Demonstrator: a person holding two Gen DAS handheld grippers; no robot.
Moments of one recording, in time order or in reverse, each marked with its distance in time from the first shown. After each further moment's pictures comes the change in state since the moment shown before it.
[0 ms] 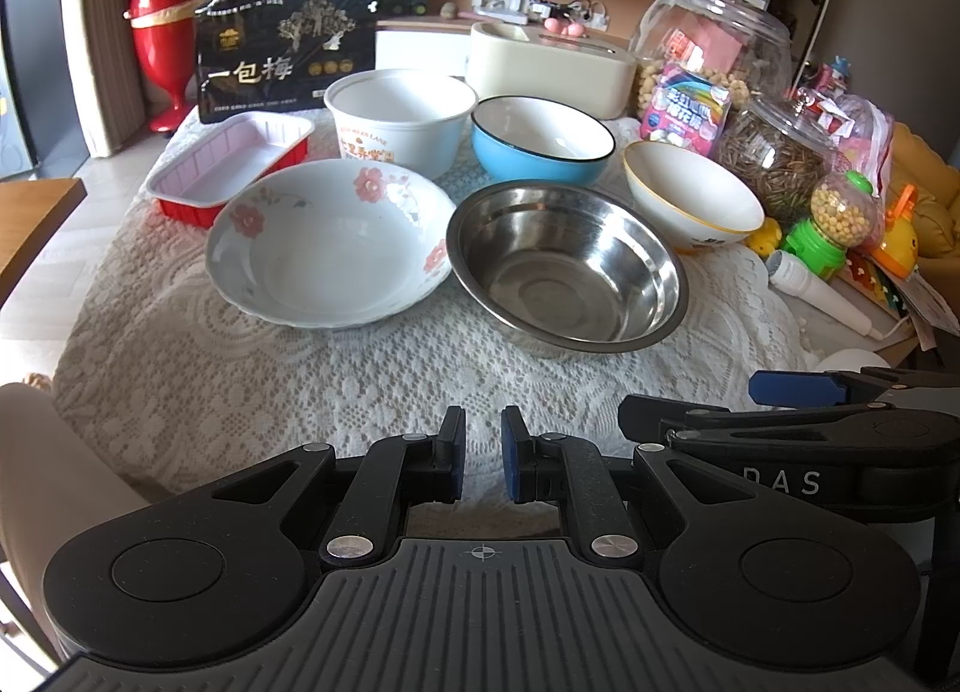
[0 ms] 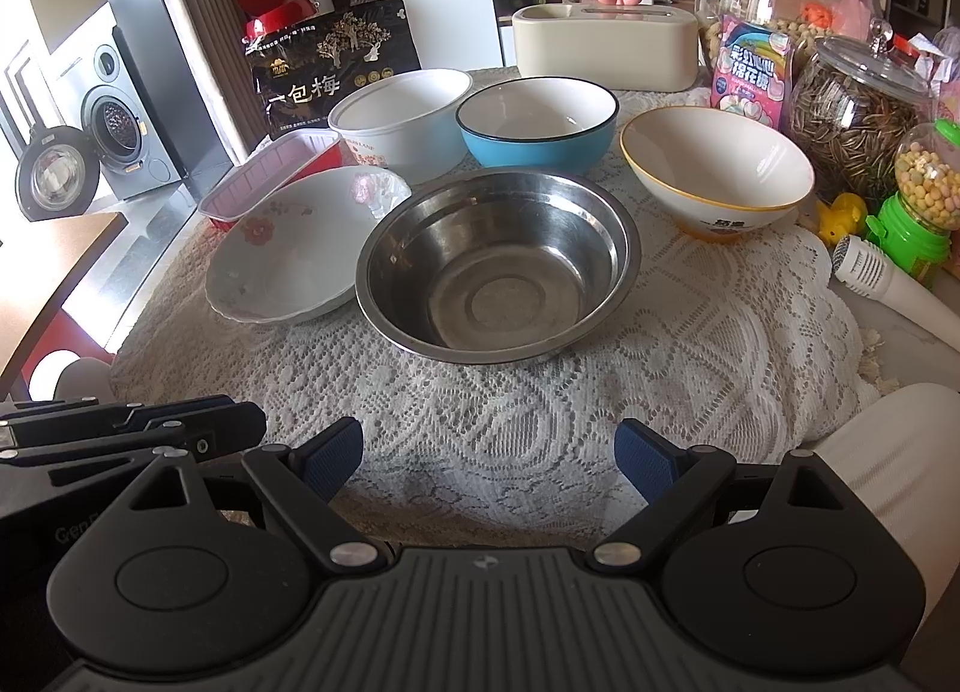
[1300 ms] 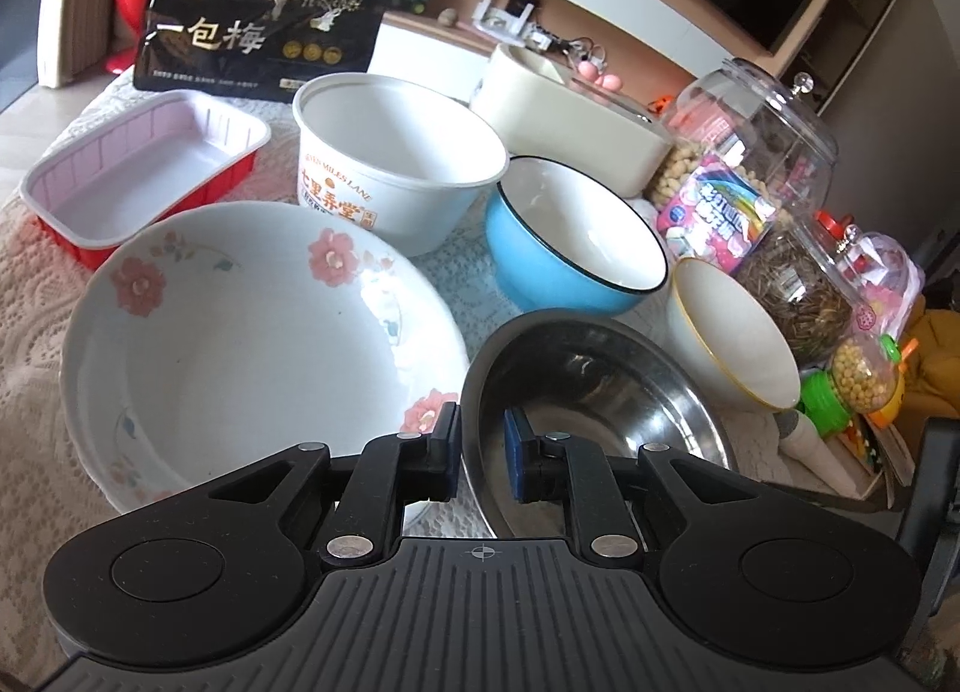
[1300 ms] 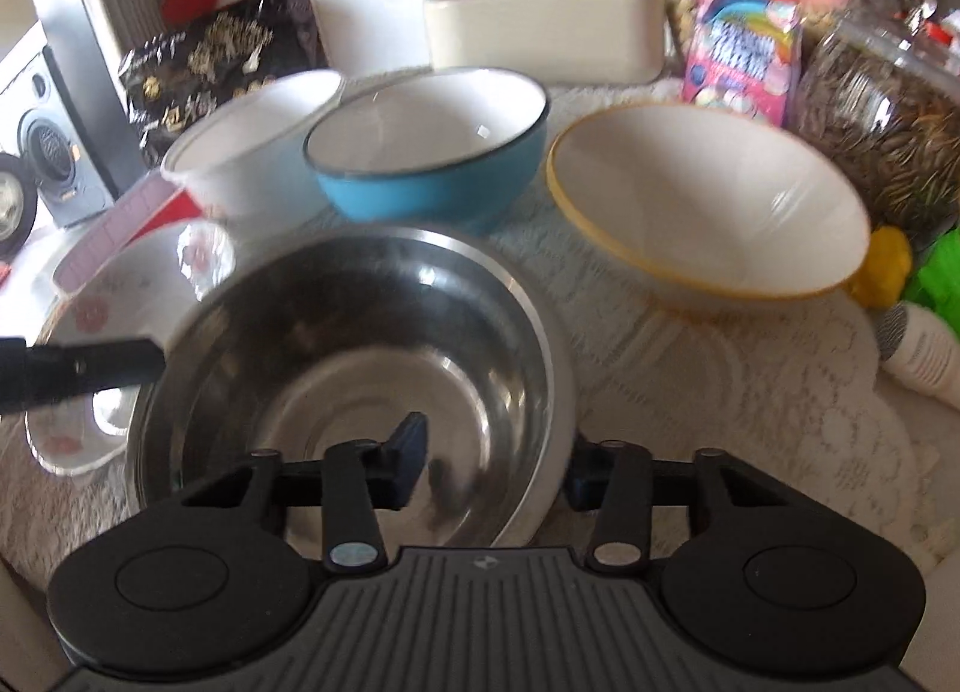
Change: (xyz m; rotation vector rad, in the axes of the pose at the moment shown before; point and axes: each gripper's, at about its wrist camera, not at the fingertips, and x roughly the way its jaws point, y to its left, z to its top) left arm 0.113 0.055 0.080 -0.202 -0.032 -0.192; right arm 0.123 -0.050 0.061 0.039 -0.002 -0.072
